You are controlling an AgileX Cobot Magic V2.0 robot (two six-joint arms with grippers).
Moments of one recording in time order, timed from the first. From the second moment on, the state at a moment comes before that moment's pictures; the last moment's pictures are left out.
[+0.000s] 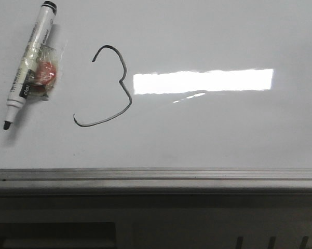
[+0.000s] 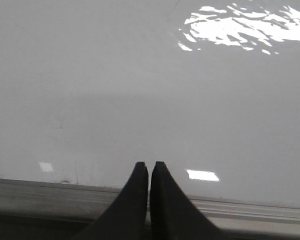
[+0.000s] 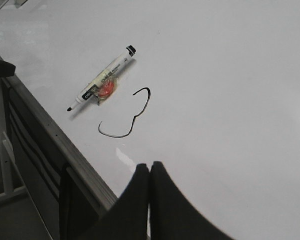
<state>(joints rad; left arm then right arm) 0.06 -0.01 0.00 0.05 0.33 -0.06 0.81 0.26 -0.29 0.07 0.18 -0.27</state>
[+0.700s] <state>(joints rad) 0.06 -0.01 0.00 0.05 0.33 -0.06 0.26 0.26 0.01 -0.02 -0.23 0.00</state>
